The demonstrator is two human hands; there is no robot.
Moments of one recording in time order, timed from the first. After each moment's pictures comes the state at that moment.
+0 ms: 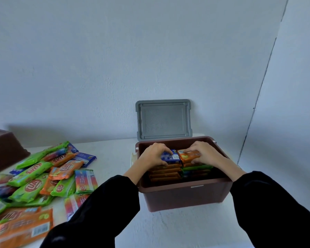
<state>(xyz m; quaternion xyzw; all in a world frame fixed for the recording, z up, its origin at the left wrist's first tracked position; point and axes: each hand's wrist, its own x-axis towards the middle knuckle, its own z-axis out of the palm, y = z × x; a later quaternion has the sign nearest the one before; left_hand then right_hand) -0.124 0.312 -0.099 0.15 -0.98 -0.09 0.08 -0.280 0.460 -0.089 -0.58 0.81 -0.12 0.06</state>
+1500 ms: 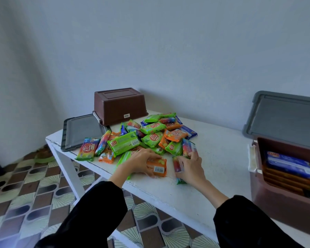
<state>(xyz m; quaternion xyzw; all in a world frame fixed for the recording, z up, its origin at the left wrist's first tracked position) 0.246 0.258 -0.161 0.46 -0.87 -0.16 0.04 0.050 0.323 -0.169 -0.67 0.72 -0.16 0.12</state>
